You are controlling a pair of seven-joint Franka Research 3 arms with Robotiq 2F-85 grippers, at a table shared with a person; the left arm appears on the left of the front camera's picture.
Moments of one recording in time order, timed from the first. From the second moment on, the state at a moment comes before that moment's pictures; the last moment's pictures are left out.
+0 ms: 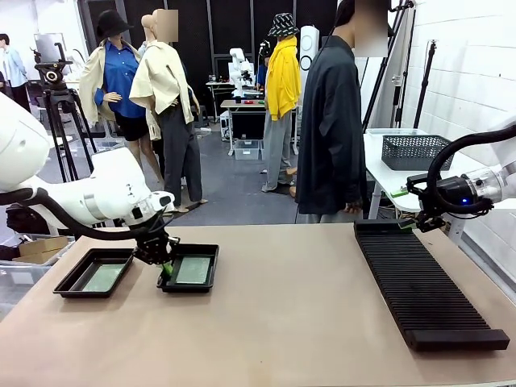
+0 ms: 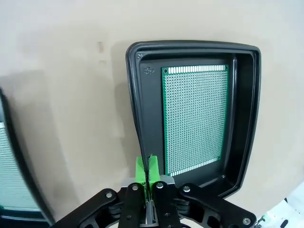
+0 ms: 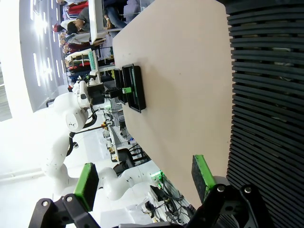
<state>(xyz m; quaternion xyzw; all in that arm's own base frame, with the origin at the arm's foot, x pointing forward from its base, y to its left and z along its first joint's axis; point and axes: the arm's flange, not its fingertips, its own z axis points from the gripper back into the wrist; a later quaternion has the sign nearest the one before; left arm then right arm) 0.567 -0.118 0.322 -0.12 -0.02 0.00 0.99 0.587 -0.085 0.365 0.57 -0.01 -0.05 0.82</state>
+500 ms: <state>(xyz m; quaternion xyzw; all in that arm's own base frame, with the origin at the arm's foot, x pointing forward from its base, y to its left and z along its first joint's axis) 0.569 -0.080 0.319 -0.11 -0.01 -0.02 0.99 0.587 -0.085 0.365 0.57 -0.01 -0.05 0.82</state>
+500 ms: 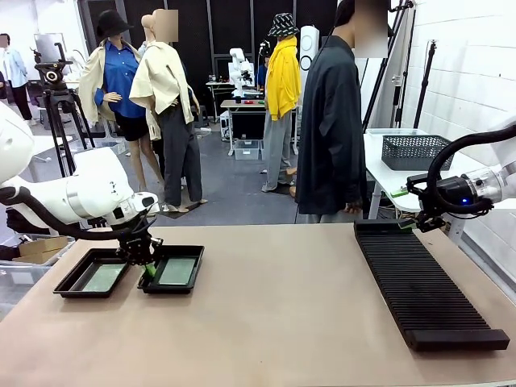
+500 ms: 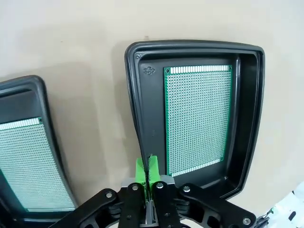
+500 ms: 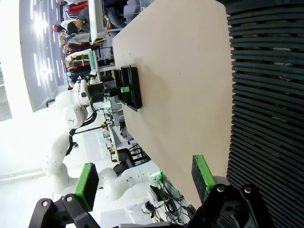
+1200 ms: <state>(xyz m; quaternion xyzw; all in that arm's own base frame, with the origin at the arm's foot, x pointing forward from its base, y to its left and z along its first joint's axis) 0.564 -0.071 0.322 -0.11 0.00 -0.03 0.99 0.587 -0.085 0.365 0.57 -0.01 -0.05 0.82</state>
